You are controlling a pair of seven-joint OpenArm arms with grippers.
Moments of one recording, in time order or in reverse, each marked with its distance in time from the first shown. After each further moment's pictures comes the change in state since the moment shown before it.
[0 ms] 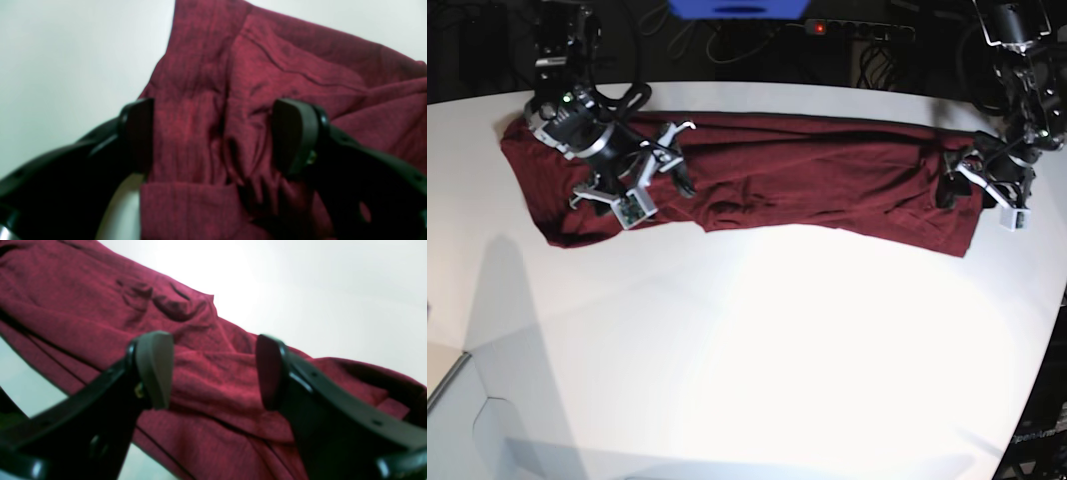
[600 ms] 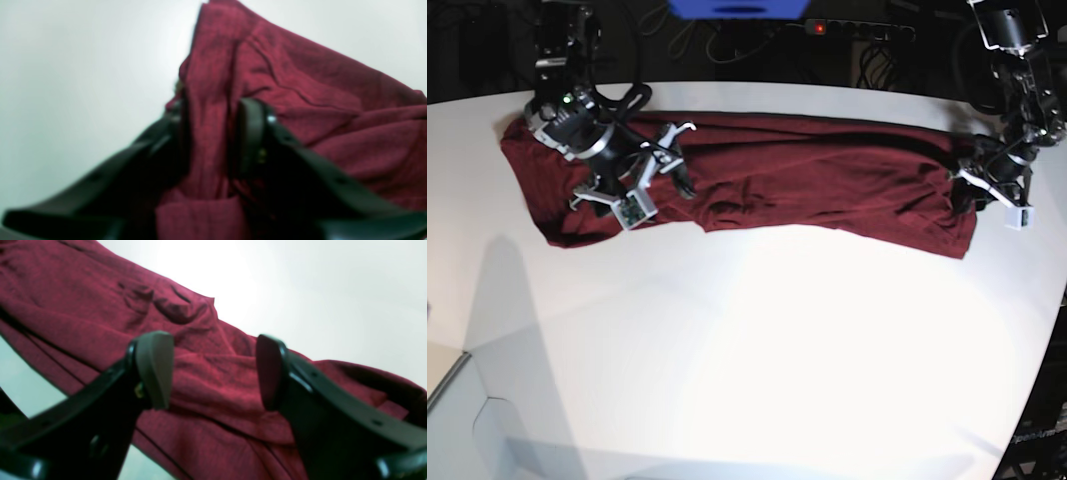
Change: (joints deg) left arm -1.1 0.7 -0.2 -5.4 -1.9 0.2 -4.1; right arm 0.2 0.0 0.0 0.0 0.0 0.0 0.0
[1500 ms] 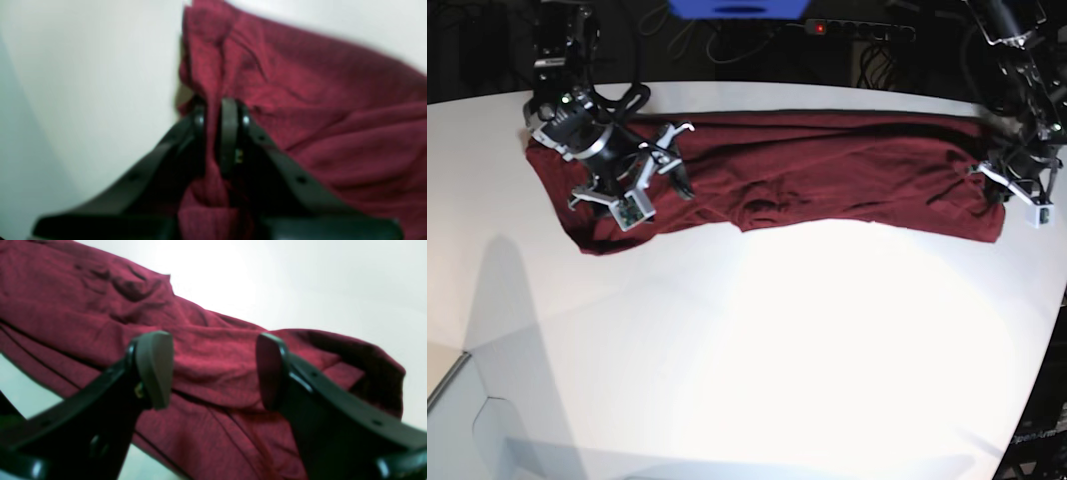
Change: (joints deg) left arm 0.9 3.1 -11.2 13.3 10.4 0.9 9.7; right arm 0.0 0.1 0.4 0.0 0.0 0.0 0.2
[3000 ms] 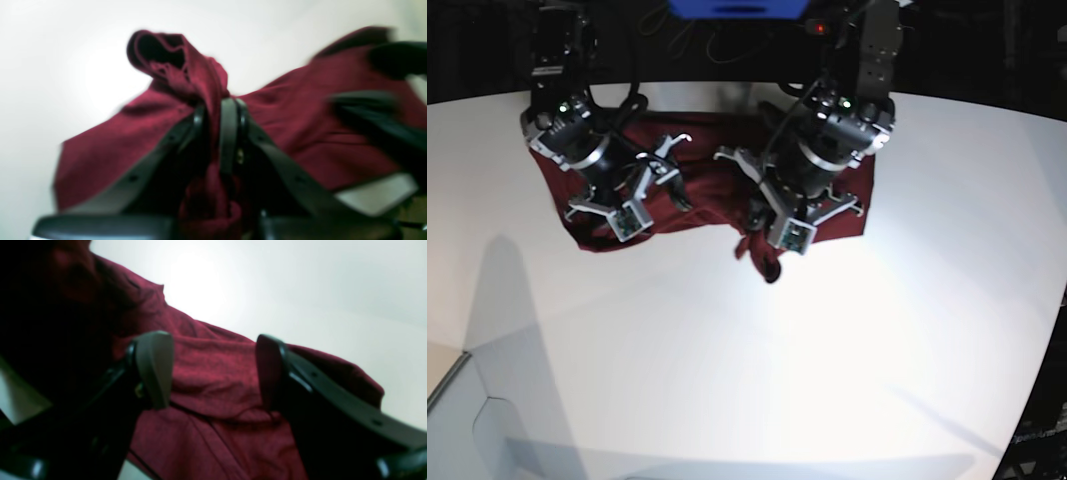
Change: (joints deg) left arm 5.3 20.8 49.5 31.6 16.4 20.1 6.0; right arm 1.9 0.3 0.0 0.0 -0.4 0.0 -0.1
